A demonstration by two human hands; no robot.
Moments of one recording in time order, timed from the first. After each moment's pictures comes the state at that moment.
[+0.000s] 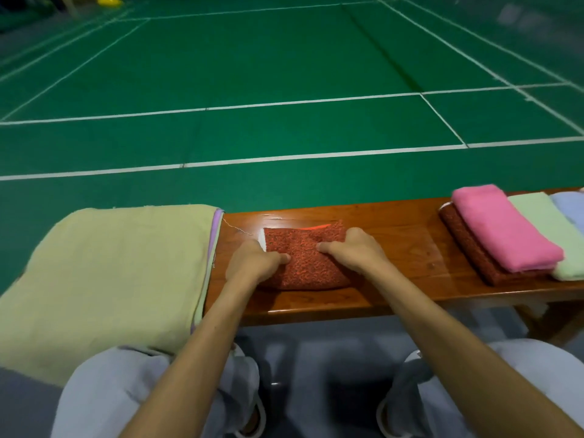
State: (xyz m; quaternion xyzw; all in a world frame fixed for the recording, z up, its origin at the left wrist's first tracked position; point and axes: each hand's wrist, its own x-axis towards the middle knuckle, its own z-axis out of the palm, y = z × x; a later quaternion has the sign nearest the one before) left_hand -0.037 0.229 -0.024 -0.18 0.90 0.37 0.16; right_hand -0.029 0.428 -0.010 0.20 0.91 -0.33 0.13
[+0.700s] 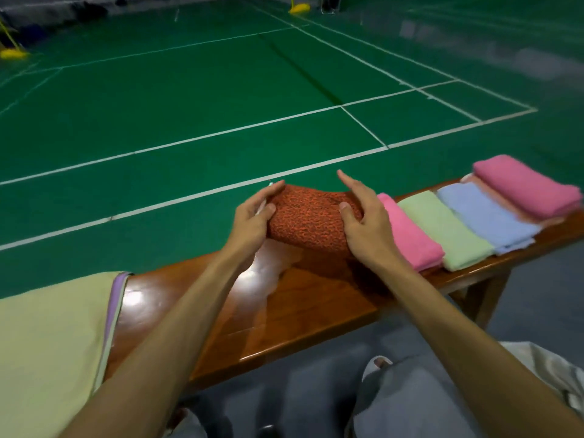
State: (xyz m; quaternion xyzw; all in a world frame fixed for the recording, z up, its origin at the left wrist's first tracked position) left_hand -0.106 0.413 0.033 0.14 0.70 0.69 0.10; right_hand -0.018 0.605 0.027 0.08 0.83 -0.48 -0.25
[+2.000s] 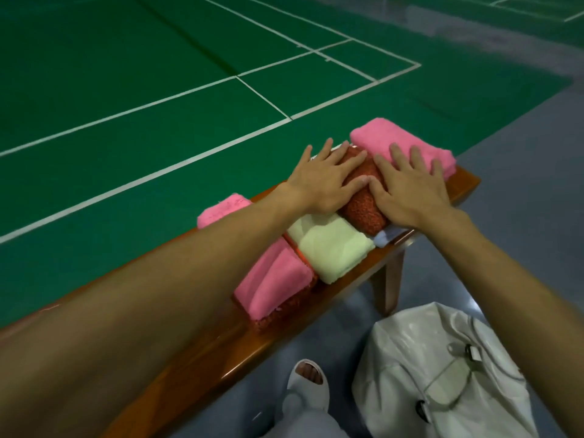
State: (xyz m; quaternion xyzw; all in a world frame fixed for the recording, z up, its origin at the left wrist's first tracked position) left_hand -0.110 0.801 -0.017 0.56 0.83 0.04 0.04; right_hand 0.030 0.926 -0.023 0.29 0.96 -0.01 -0.02
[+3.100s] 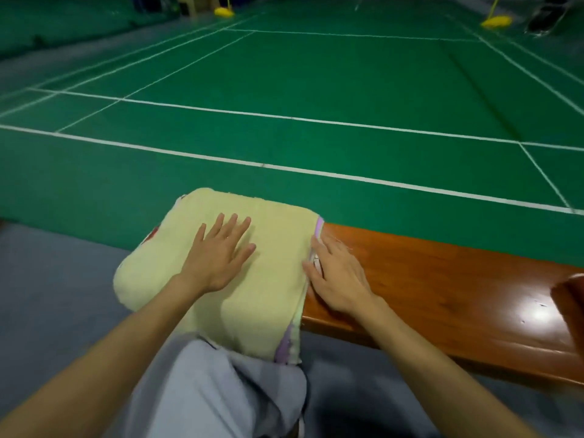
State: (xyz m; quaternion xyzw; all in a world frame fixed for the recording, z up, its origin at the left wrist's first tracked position) left_hand -0.009 -0.038 -0.030 0.01 1.00 0.07 0.01; right_hand -0.032 0.238 -0.037 -0.21 0.96 -0.17 0.01
